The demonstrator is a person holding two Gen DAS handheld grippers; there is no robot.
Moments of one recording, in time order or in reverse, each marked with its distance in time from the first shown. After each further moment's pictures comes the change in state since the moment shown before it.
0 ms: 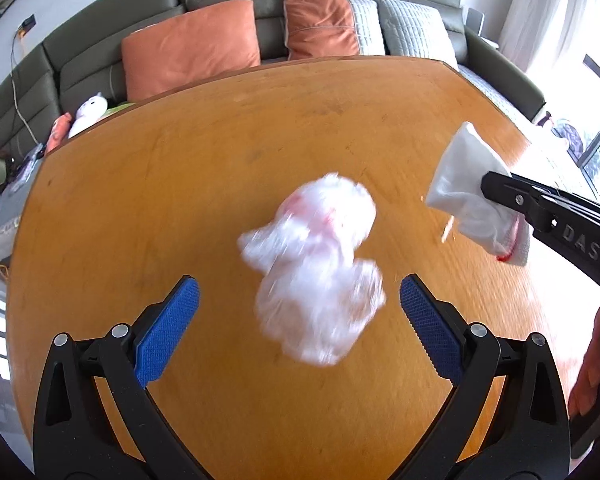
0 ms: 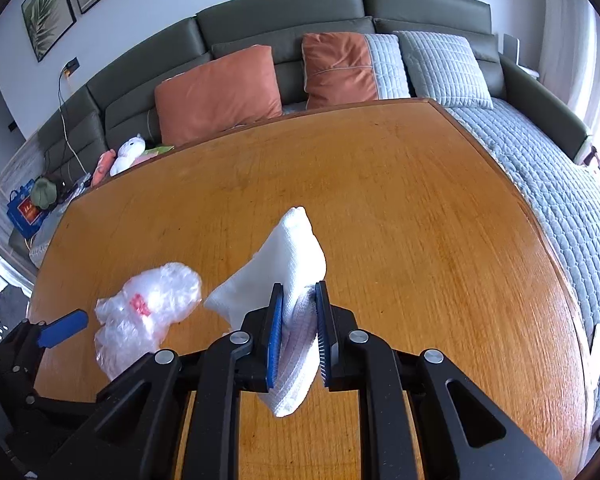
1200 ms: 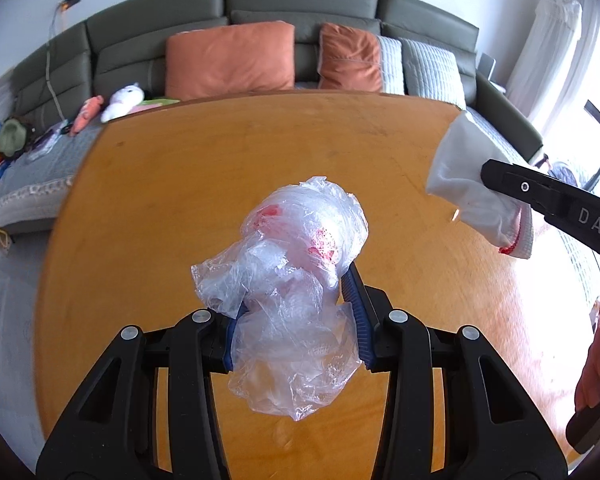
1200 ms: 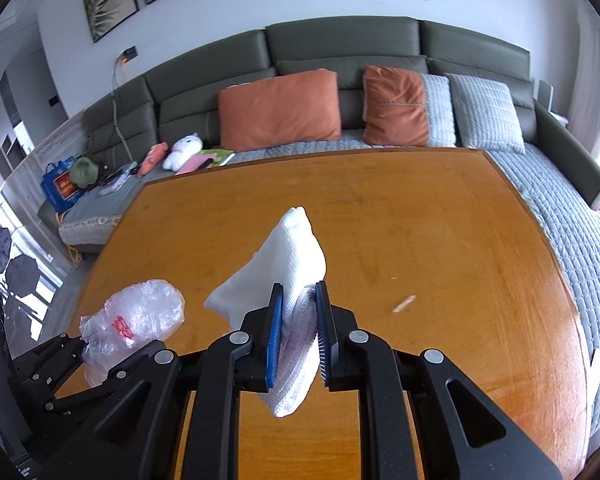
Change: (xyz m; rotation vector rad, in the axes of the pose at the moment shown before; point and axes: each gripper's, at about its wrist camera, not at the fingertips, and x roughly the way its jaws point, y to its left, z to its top) left arm -0.091 0.080 -0.068 -0.128 -0.102 -0.016; right arm -0.085 0.132 -0.033 -0.167 -0.079 0.094
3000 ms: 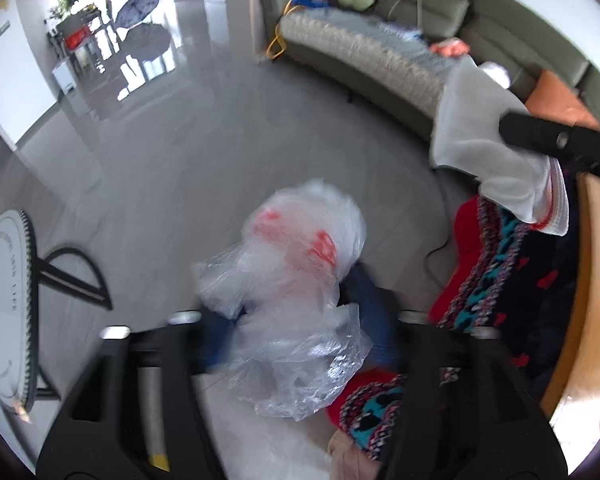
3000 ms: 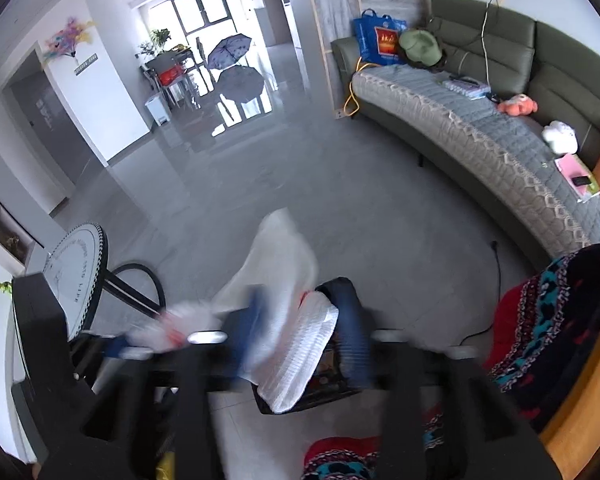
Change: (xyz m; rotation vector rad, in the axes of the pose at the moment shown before) left arm -0.213 0.434 -0.330 -0.827 0.122 0.603; right arm 0.008 0.612 -0.190 -0.736 0.285 0.683
